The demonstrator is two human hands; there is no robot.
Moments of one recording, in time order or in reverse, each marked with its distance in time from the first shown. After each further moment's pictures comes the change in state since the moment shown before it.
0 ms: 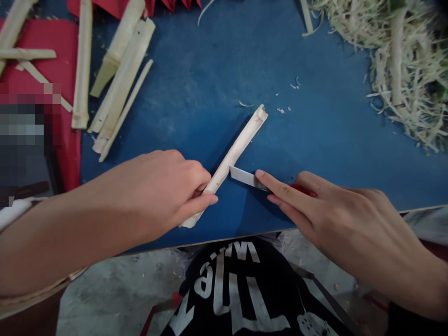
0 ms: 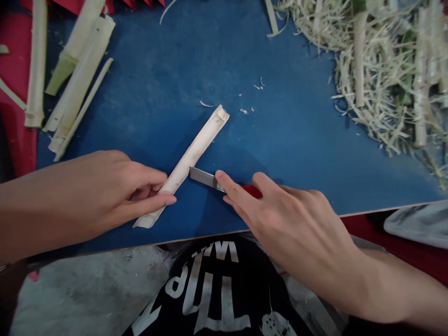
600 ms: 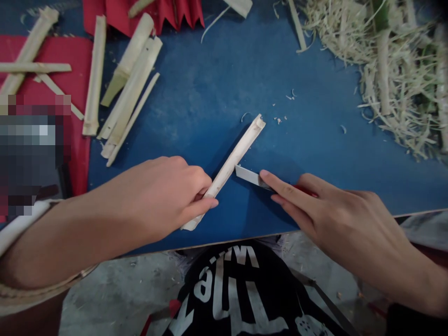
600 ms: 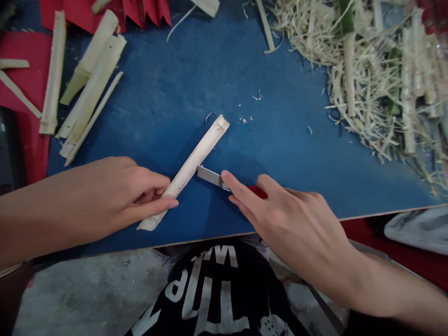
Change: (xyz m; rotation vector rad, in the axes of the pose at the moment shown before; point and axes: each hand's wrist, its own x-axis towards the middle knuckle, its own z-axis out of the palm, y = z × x) left_hand 0.000 -0.009 0.007 -0.031 0.032 0.056; right_hand -0.006 0.008 0.007 -0.016 0.047 0.039
